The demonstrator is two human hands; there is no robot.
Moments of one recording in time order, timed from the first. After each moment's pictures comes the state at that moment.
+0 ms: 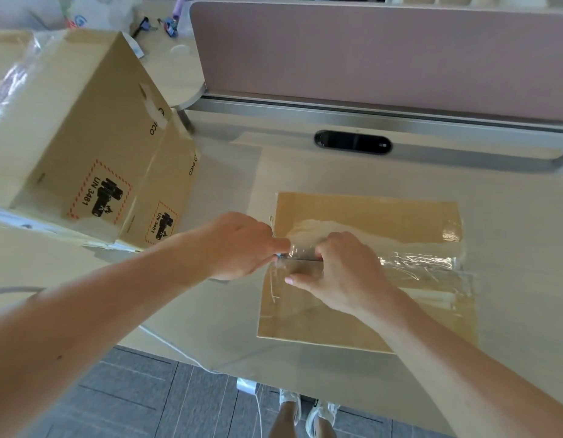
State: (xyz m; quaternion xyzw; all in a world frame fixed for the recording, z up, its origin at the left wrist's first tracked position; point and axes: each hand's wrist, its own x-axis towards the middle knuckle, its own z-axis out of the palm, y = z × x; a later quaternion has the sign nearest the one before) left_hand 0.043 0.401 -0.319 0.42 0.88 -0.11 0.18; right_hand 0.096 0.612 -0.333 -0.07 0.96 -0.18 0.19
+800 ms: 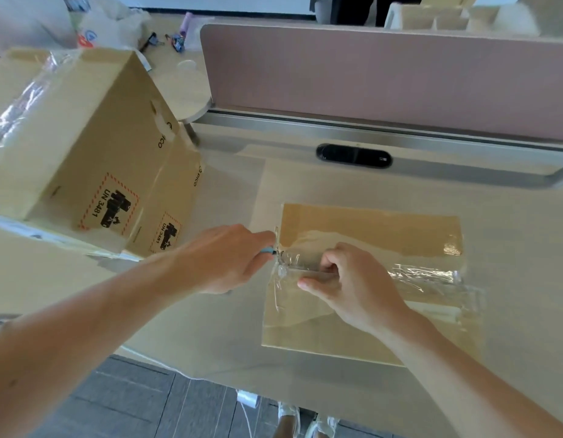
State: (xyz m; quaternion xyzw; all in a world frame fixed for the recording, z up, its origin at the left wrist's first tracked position) left_hand 0.053 0.381 -0.301 0.26 0.94 0.02 0.21; right_hand 0.104 0.626 -0.339 -0.06 0.94 -0.32 0.12
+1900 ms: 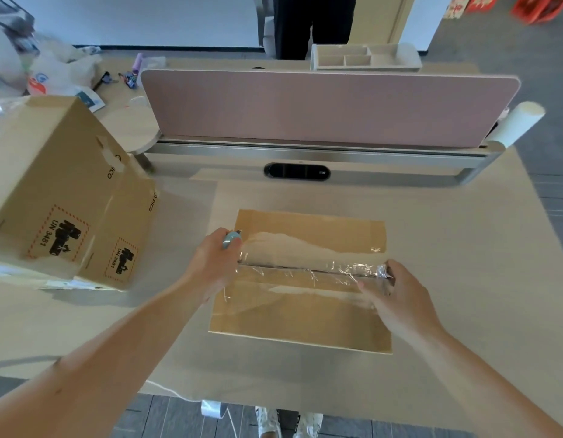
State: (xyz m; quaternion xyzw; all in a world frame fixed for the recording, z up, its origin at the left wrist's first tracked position) left_hand 0.069 0.474 -0.314 -0.16 0.87 0.44 0.16; right_hand 0.166 0.772 -0.333 0.25 0.87 -0.41 0.11
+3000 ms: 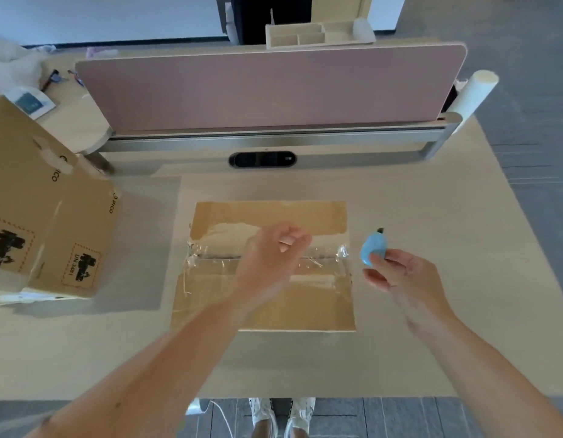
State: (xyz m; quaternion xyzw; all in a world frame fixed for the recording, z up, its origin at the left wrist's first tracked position) left_hand 0.106 0.607 -0.308 0.04 0.84 0.51 0.20; right_hand 0.192 0.831 -0.343 0.36 0.65 -0.67 0.02
